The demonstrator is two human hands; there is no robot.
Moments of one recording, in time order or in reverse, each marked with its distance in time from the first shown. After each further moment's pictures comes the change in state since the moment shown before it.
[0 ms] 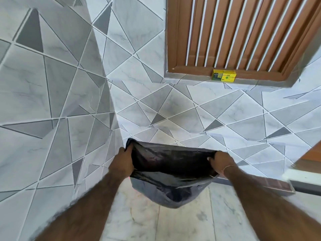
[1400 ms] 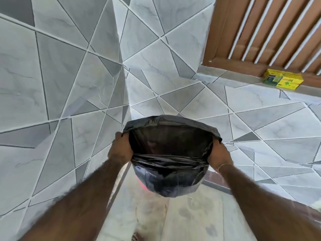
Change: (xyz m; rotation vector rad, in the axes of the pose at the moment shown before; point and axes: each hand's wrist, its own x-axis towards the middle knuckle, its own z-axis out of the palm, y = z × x) left_hand 0.176 -0.078 -0.012 -0.096 0.099 -0.194; right_hand 0.131 -0.168 0.026 0.124 0.047 -0.143
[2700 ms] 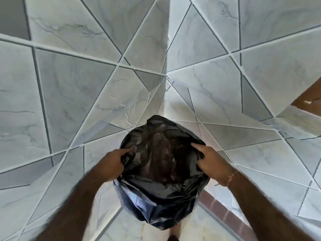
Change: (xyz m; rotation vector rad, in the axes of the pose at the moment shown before) left_hand 0.121 -0.058 -0.065 -0.147 -0.200 -0.276; right_hand 0.175 -0.210 0.010 0.286 -0.638 -0.404
